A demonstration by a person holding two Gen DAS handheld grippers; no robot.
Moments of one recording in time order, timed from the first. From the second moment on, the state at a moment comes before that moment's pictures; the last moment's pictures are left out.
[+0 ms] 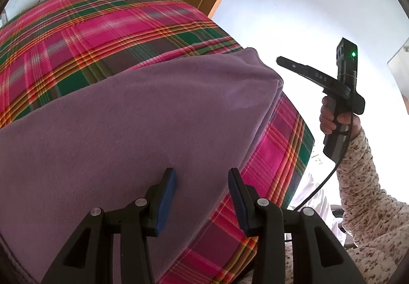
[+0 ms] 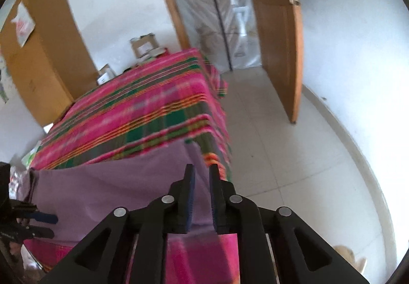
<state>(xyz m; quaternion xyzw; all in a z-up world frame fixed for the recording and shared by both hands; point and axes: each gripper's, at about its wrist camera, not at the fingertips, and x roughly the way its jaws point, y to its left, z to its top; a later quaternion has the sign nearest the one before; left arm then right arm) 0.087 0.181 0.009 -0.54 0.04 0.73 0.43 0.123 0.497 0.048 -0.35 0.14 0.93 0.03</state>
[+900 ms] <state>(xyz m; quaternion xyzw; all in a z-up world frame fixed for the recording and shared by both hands) 0.086 0.181 0.009 -0.54 0.03 0.72 0.43 0.076 0.492 0.027 -0.40 0.11 0.91 0.06</state>
